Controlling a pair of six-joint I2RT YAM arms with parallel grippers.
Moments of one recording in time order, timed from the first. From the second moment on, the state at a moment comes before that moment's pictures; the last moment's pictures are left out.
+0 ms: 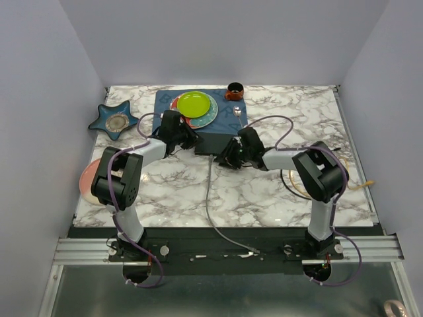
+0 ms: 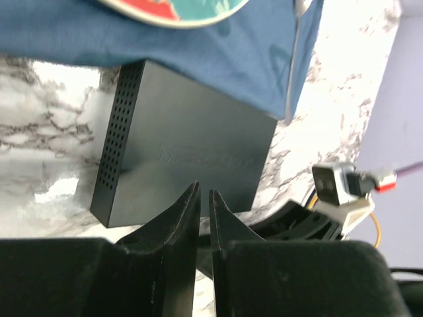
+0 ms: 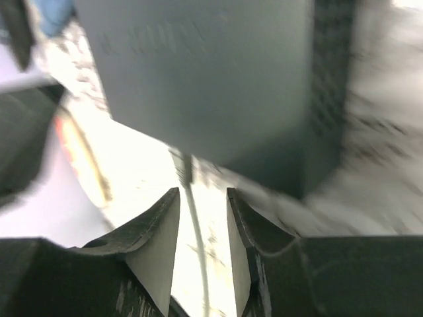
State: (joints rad) left arm -0.31 1.79 1.03 0.10 0.28 -0.97; right arm 0.58 1.96 1.02 0.23 -0.29 1.07
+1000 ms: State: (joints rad) left arm -0.29 1.84 1.02 -0.03 0.11 -0.94; right arm 0.38 1.99 1.26 -0.17 0.01 0.74
